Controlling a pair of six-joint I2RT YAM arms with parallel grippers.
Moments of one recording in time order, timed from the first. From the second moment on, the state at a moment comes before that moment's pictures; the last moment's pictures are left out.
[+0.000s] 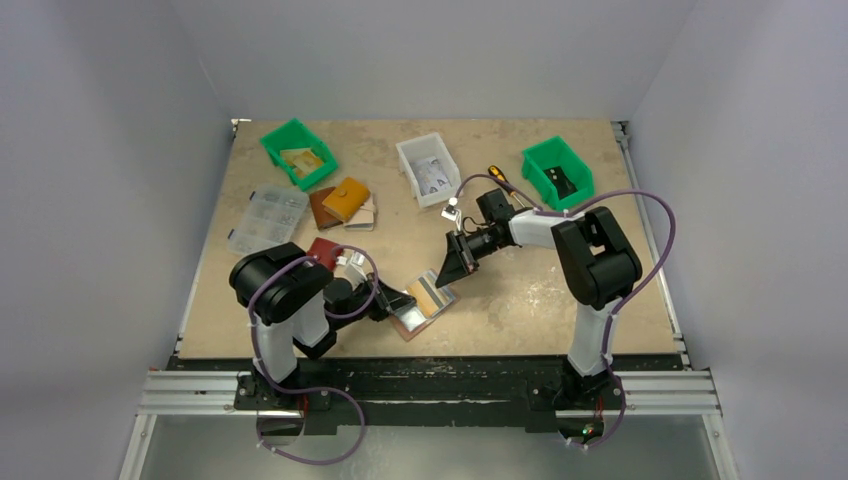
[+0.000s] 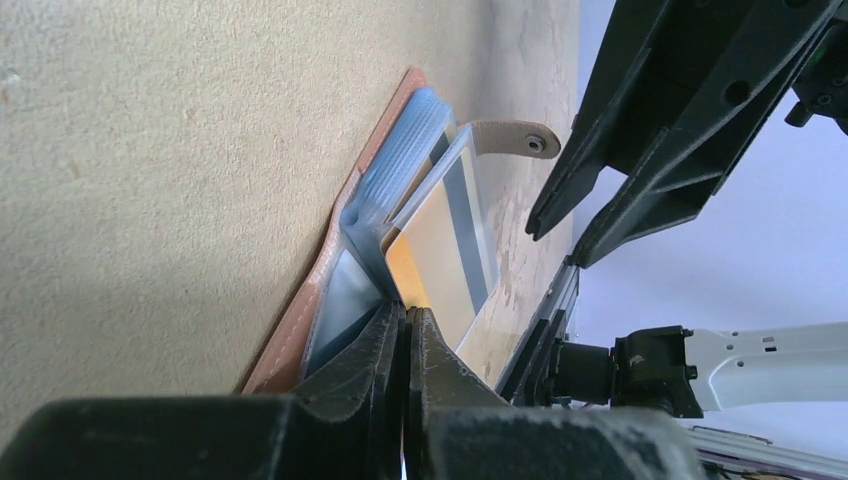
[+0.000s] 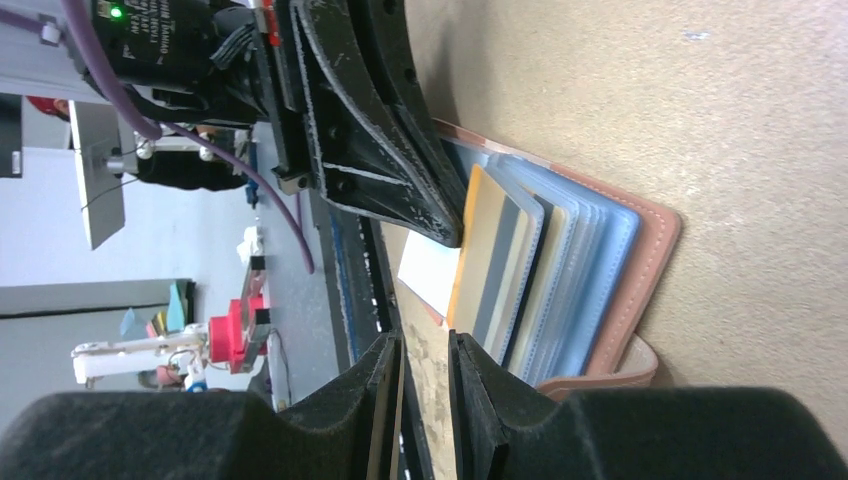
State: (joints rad) left arm -0.65 1.89 0.11 1.46 0.26 -1.17; right arm 0.43 1.93 1.06 -0.32 -1.19 0.04
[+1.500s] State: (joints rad) left arm -0.64 1.51 0.14 0.93 0.29 -1.08; right arm 0.47 1.94 1.09 -0.39 -0.90 -0.03
